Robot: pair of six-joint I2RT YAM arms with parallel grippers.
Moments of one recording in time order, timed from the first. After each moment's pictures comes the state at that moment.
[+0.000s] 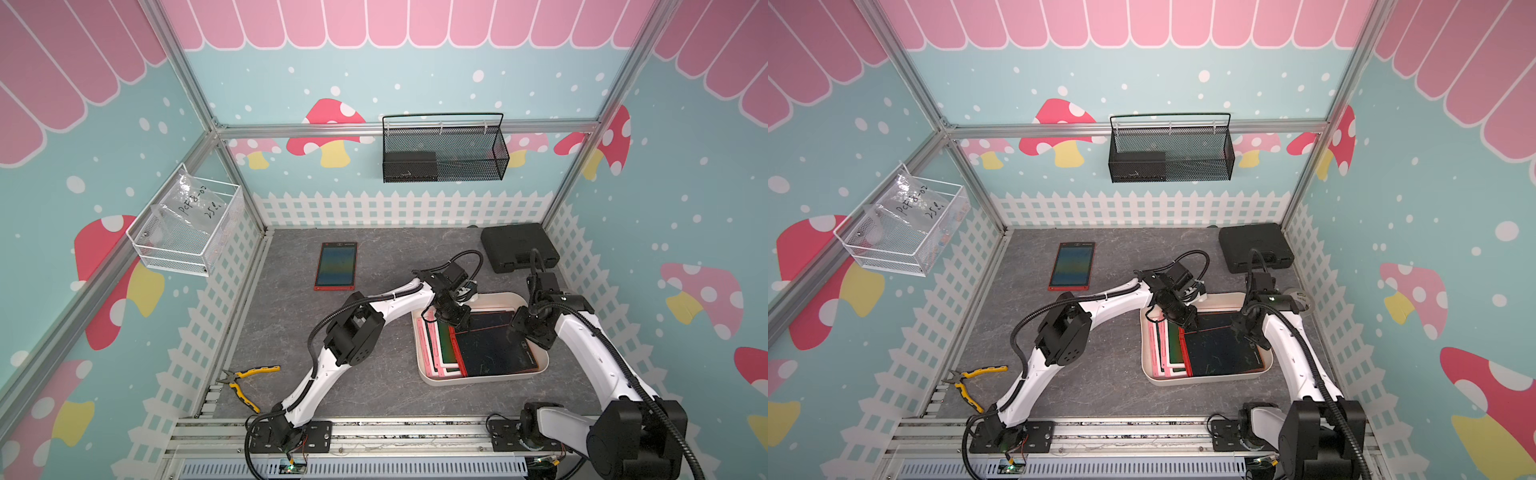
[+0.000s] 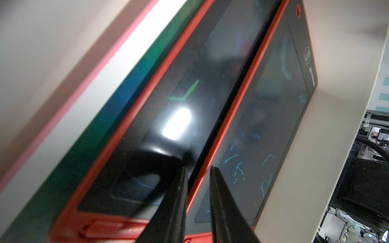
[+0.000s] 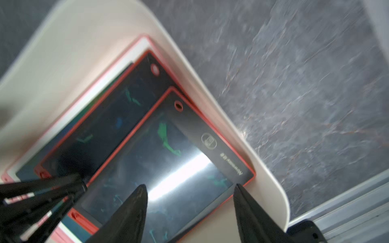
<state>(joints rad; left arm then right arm) -0.86 2.41 2.01 -0.74 0.57 -0.29 -0.01 1.21 0.95 -1.02 0.16 0.59</state>
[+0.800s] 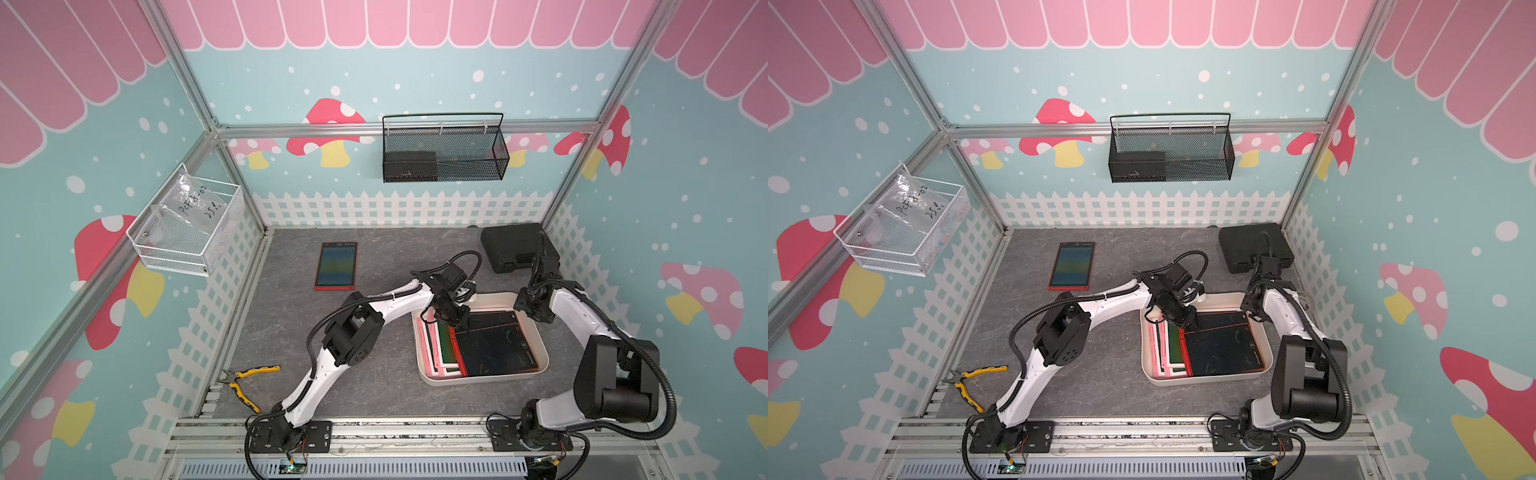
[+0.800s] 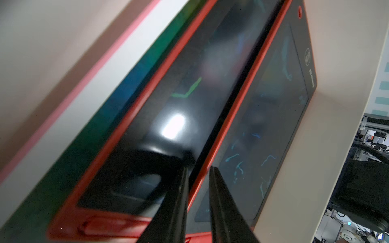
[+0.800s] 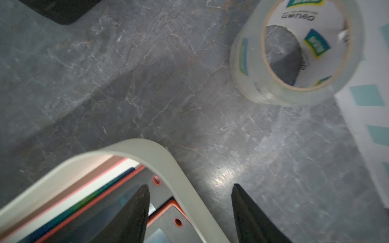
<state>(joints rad) -0.86 2.40 1.97 -0.71 0.56 -0.31 -0.12 1.51 0.98 -0.66 0.16 0.35</state>
